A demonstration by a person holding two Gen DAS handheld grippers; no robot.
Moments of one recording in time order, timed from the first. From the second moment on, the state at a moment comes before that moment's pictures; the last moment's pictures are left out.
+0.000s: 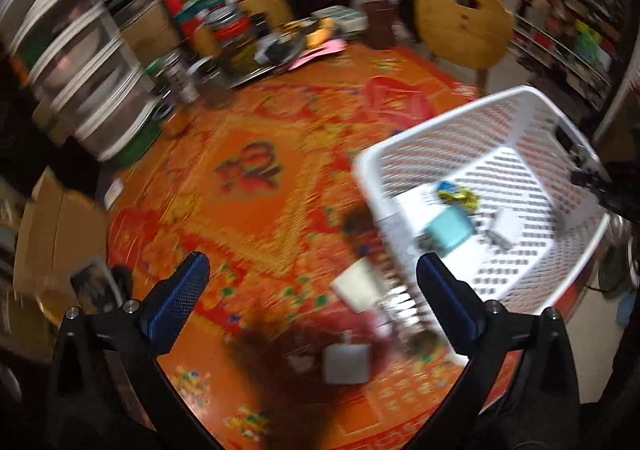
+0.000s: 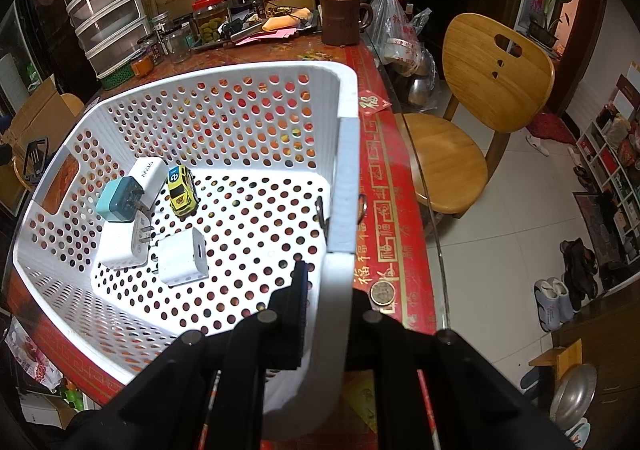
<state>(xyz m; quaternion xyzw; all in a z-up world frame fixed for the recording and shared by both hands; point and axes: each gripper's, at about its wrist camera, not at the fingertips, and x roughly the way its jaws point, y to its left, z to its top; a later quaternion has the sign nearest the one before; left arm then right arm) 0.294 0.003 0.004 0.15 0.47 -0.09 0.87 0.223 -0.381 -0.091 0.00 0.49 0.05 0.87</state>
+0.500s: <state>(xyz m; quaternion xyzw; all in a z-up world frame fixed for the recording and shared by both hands) 0.309 0.062 -0.120 0.04 0.57 -0.10 0.82 0.223 -0.381 -0.089 0.00 0.49 0.05 0.87</state>
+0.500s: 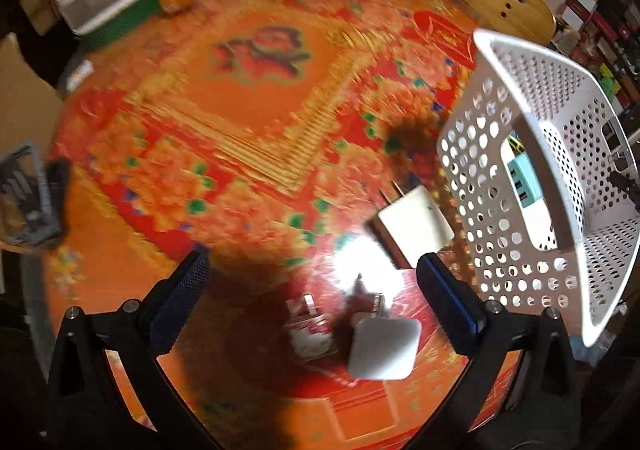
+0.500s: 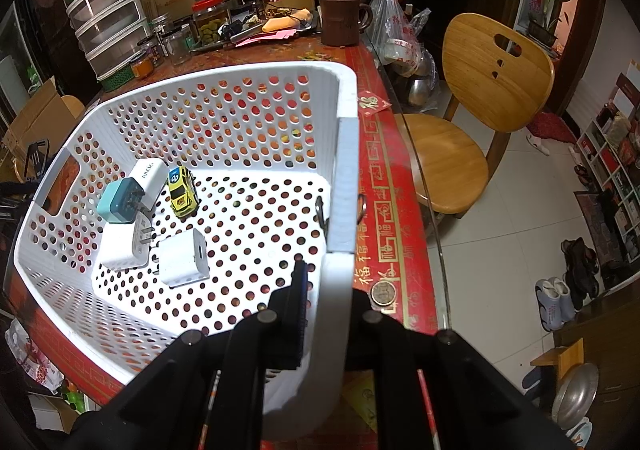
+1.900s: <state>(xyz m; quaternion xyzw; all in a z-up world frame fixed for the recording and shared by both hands) 0.264 0.055 -0.136 0.05 0.55 -0.17 0.81 0.224 -0.381 -0.089 0.00 0.49 0.05 0.87</state>
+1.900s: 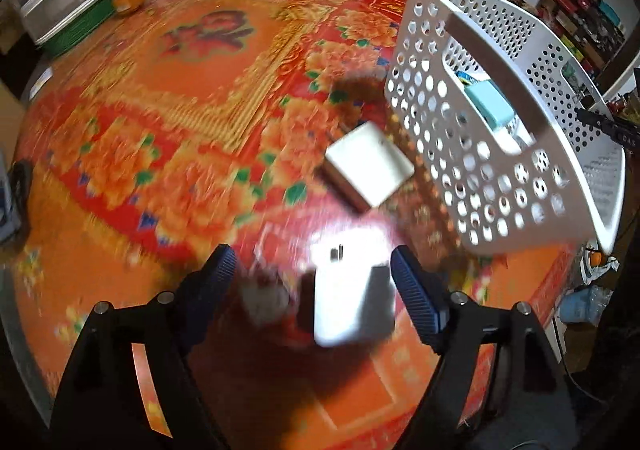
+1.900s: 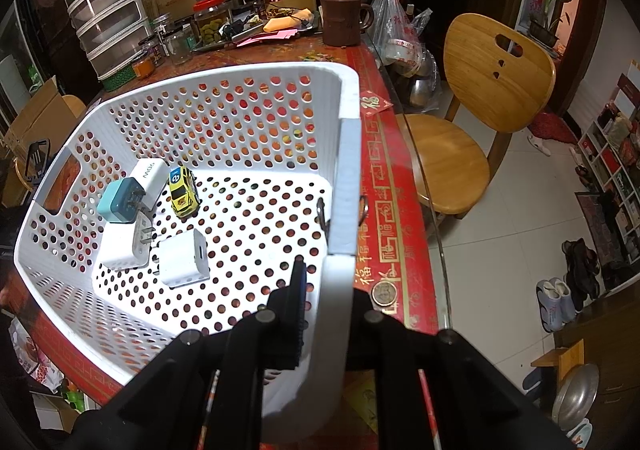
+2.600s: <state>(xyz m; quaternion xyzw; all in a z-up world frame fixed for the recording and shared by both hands) 0.269 0.098 -0.159 -0.01 0.59 -0.05 0.80 0.223 -0.379 -0.088 0.00 0.49 0.05 0.87</state>
